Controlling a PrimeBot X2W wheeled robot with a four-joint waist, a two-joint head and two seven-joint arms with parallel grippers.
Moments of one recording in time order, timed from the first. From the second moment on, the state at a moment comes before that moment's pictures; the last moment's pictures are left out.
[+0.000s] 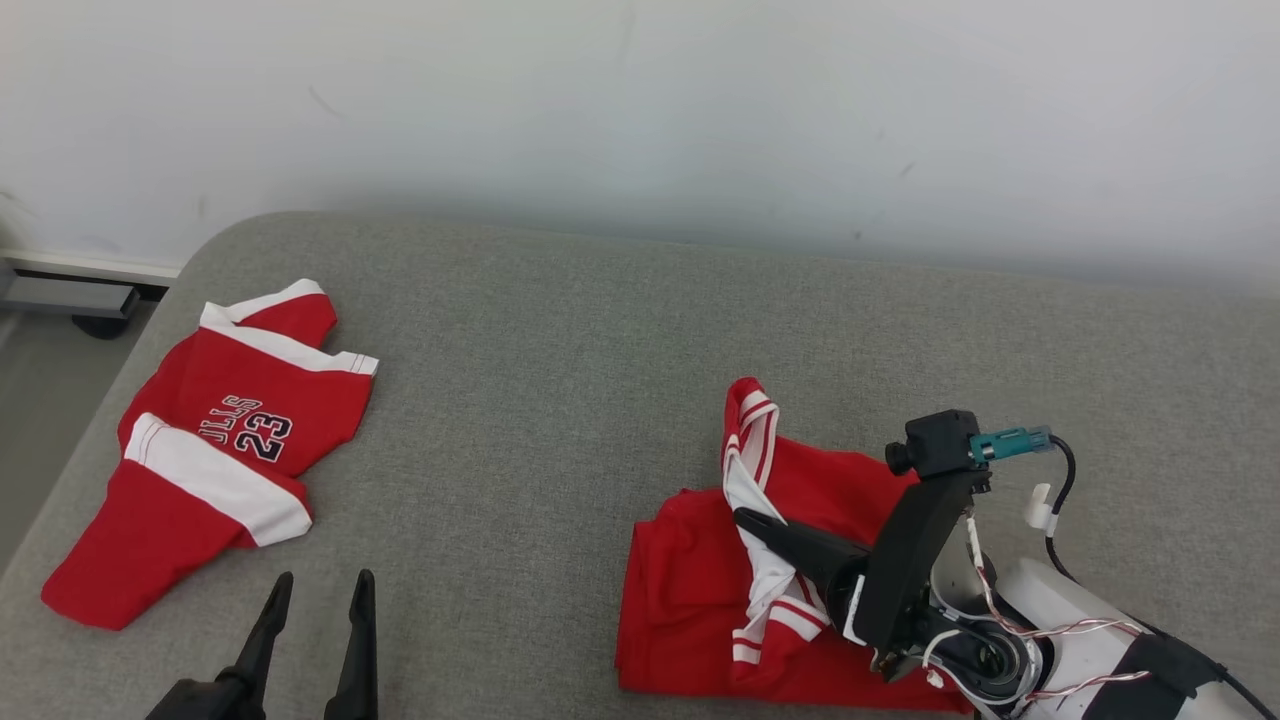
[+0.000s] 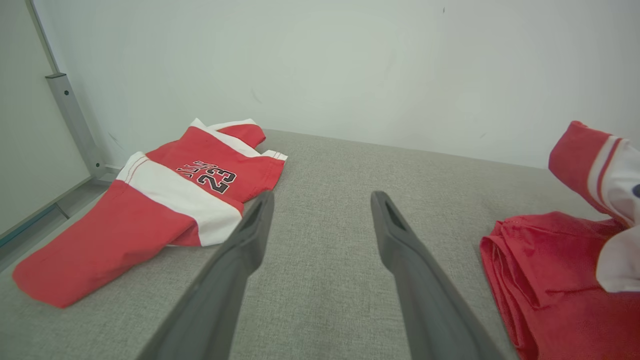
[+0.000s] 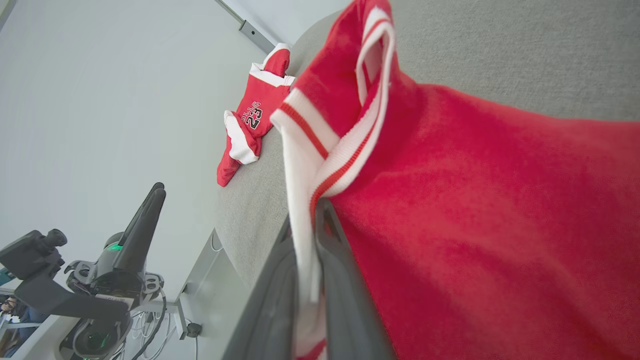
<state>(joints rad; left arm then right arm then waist) 0.02 0.20 -0.26 0.15 -0.27 0.07 -0.26 -0.51 -0.36 0.79 0.31 1.39 0.13 0.25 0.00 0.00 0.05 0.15</state>
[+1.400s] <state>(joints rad) 0.02 0.16 -0.19 0.16 -0.21 0.02 -0.26 -0.47 -0.57 0.80 0.38 1.36 0.13 0.01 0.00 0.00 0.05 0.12</state>
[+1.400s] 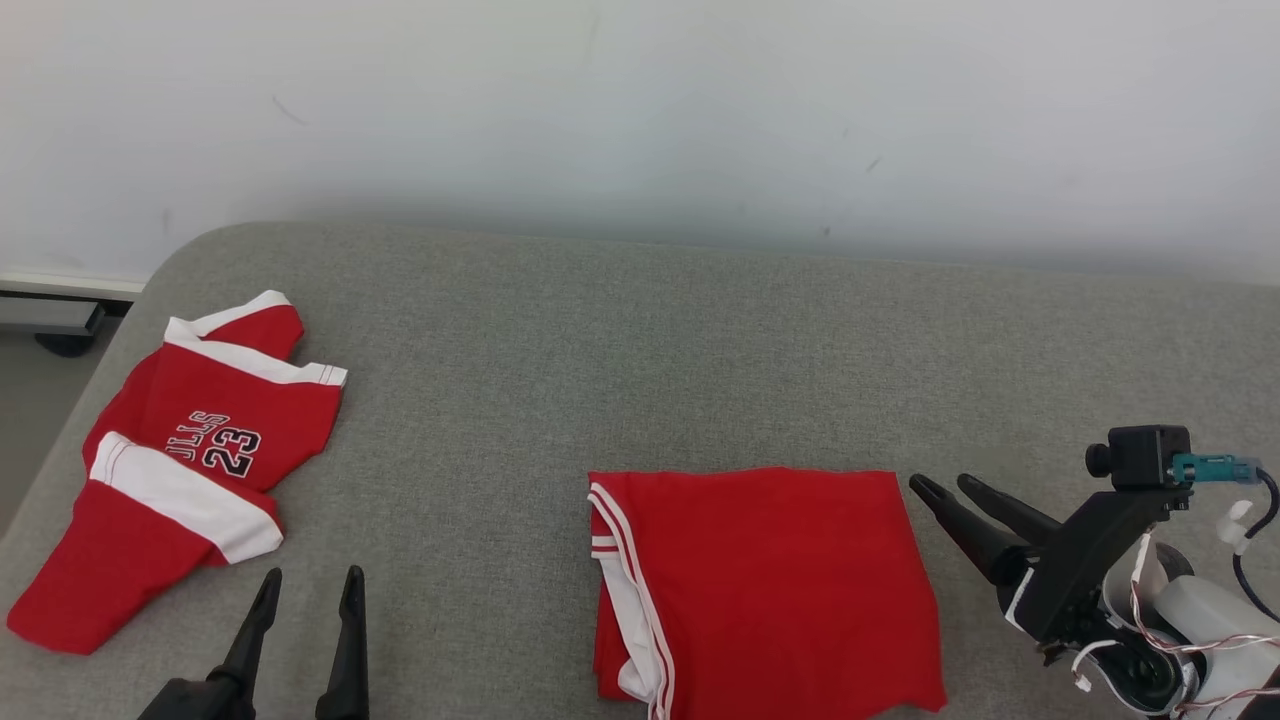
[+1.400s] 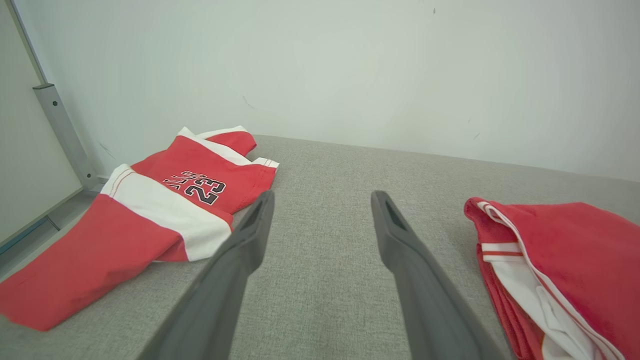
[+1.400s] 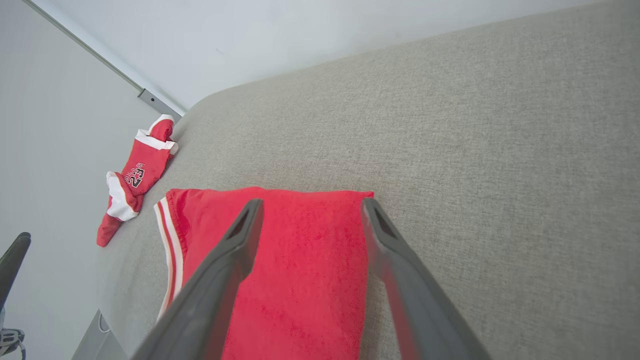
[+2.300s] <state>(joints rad) 0.02 0.17 -0.16 0.14 -0.15 0.04 -0.26 -0.47 -0.45 0.82 0.58 1.30 0.13 0.20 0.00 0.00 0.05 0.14</state>
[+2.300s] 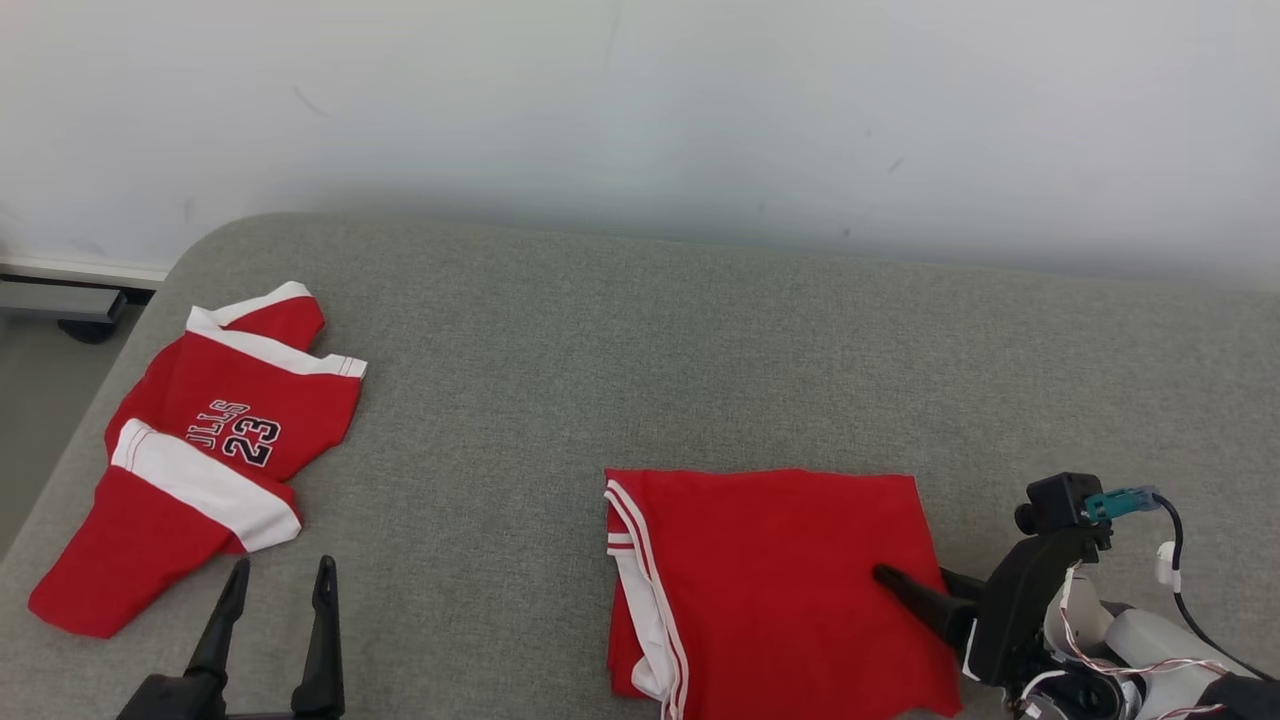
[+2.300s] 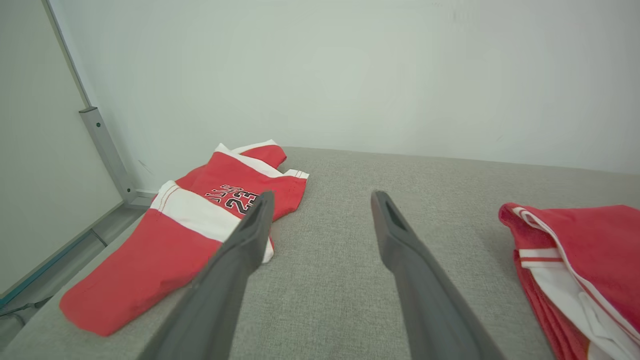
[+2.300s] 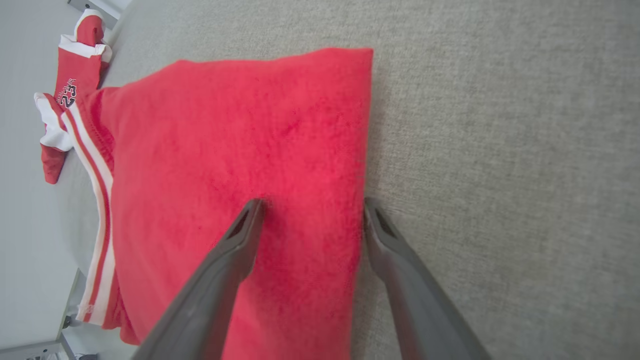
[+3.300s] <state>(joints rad) 0.06 0.19 -0.08 0.14 -0.14 0.10 -0.26 -0.50 -0.56 0.71 0.53 1.28 0.13 0.19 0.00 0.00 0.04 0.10</state>
